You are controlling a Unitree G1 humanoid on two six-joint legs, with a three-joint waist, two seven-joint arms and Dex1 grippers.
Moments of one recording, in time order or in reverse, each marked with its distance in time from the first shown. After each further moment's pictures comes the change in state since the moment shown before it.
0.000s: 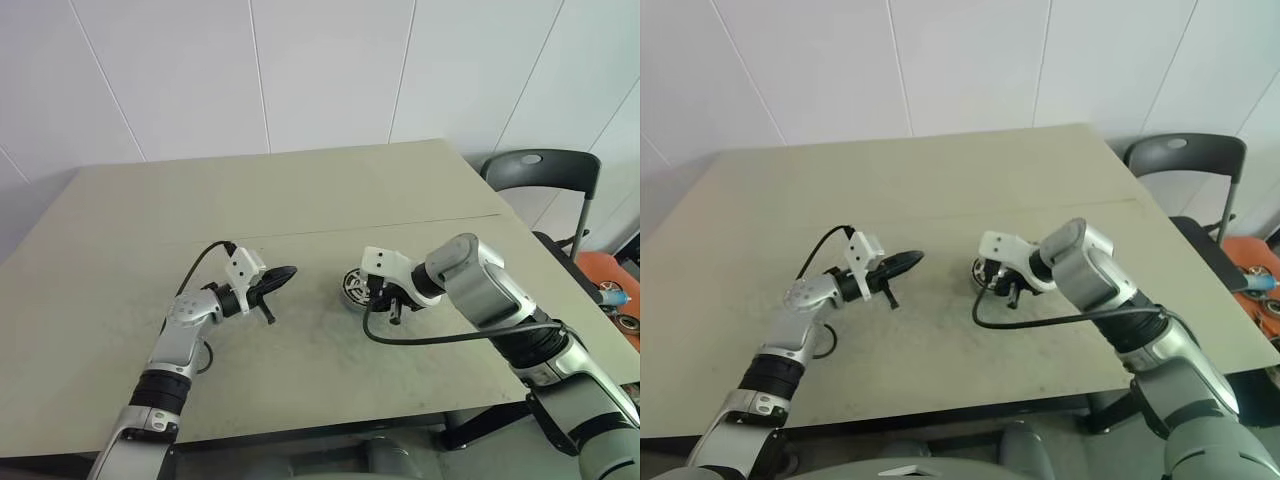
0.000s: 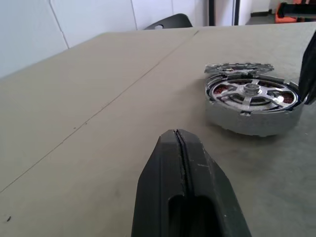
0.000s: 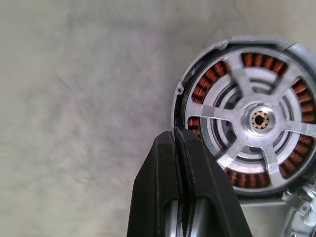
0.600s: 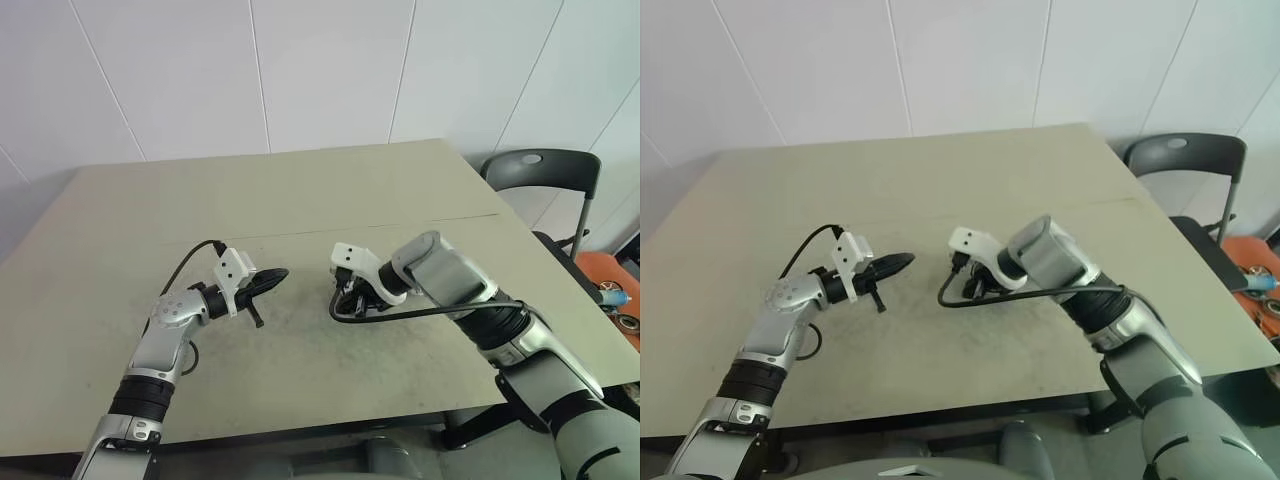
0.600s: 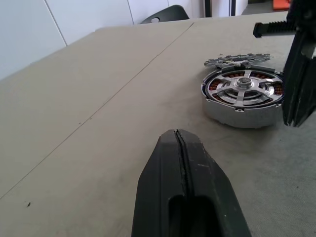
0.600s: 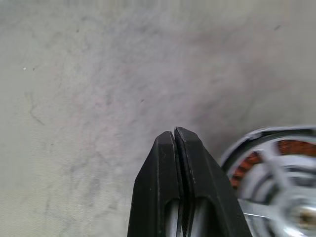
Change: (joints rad) left arm 0.032 0.060 0.006 -0.077 -0.011 0.040 -0.012; right arm -0.137 0.094 0.072 0.126 0.181 0.024 -0.119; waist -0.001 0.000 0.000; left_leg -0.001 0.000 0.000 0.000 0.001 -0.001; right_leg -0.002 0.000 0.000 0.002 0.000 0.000
